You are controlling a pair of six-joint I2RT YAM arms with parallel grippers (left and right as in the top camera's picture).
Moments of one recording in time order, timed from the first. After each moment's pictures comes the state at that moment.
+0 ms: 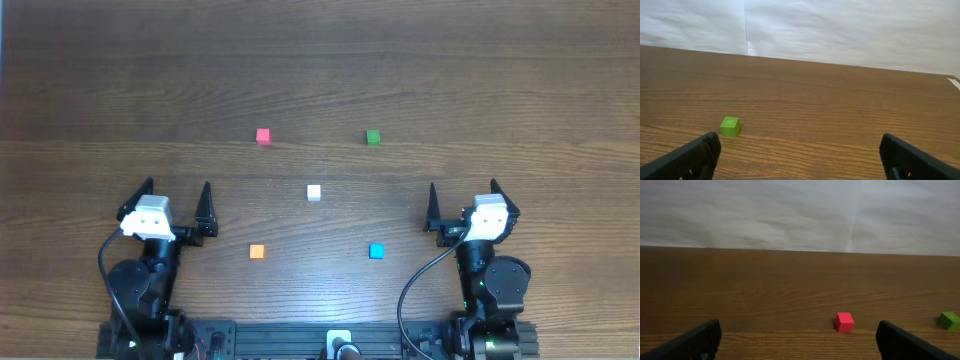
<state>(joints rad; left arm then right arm) 0.02 0.01 0.01 -0.06 0.11 -0.07 0.01 0.02 0.01 -0.07 -0.02 -0.08</state>
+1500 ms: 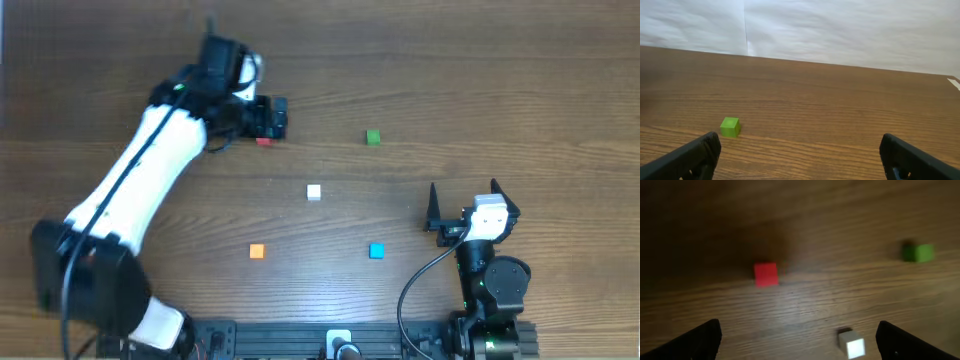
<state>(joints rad) -0.30 1.69 1.37 -0.81 0.13 -0.25 0.01 0.01 0.01 -0.07 -0.02 -0.08</state>
